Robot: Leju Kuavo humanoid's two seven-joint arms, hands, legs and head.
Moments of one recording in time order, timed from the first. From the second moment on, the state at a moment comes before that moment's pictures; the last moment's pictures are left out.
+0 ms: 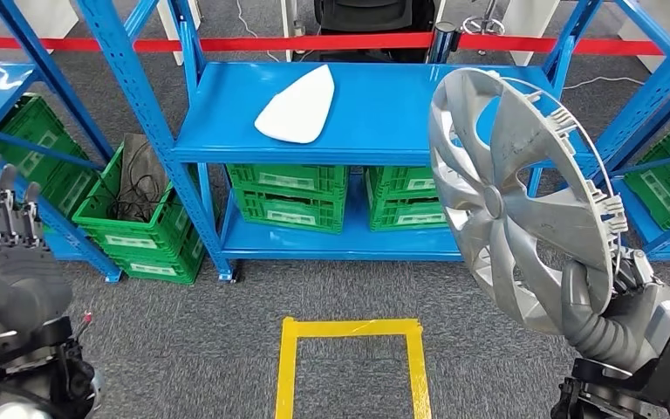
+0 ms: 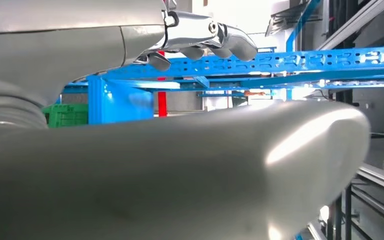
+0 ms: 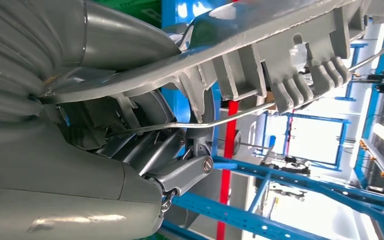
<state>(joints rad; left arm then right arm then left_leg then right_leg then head) -0.04 0.22 -0.51 -2.16 -0.14 0.63 -0.08 0.00 -0.31 0.38 -2.25 0.23 -0.68 0.13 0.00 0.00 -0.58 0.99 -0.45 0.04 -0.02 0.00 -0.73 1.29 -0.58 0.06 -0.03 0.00</state>
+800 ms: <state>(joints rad) -0.03 0.22 -0.50 -2.16 -0.13 0.63 -0.09 -0.01 -0.31 0.38 -2.24 0.22 -0.66 0.14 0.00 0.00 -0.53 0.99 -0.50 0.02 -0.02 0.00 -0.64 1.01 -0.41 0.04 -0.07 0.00</state>
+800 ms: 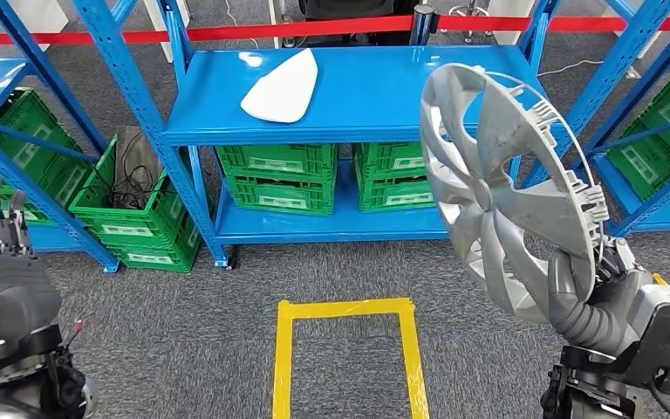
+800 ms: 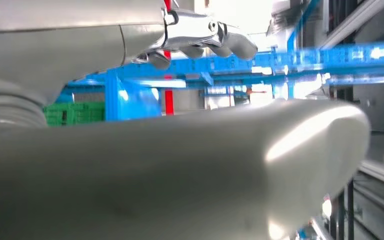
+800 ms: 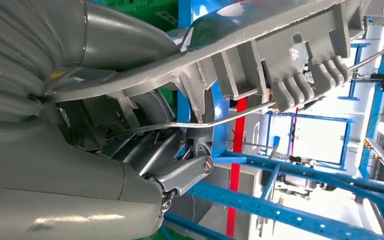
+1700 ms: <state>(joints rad) -0.04 0.22 -0.50 -2.16 -0.13 0.64 -0.08 -0.02 -0.31 0.38 -2.23 0.20 -0.68 0.14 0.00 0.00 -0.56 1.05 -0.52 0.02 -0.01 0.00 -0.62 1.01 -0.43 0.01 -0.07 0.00</state>
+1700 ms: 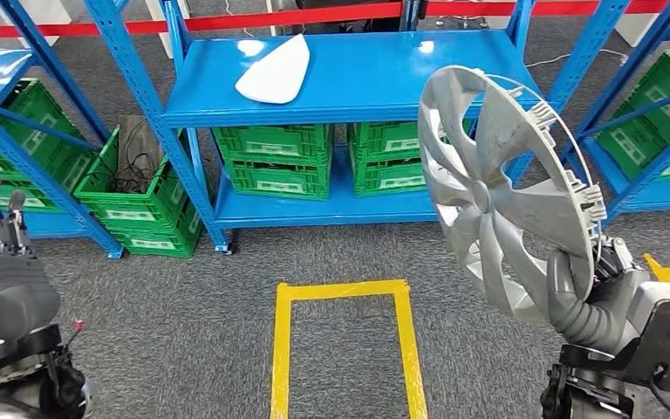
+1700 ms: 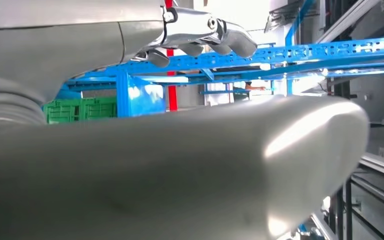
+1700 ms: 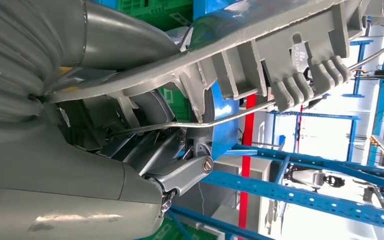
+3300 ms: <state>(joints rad) -0.04 0.22 -0.51 -2.16 -0.14 0.64 -0.08 -0.02 -0.31 0.38 -2.23 0.20 -0.68 0.14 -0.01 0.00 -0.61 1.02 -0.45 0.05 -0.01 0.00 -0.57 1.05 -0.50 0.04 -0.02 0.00</state>
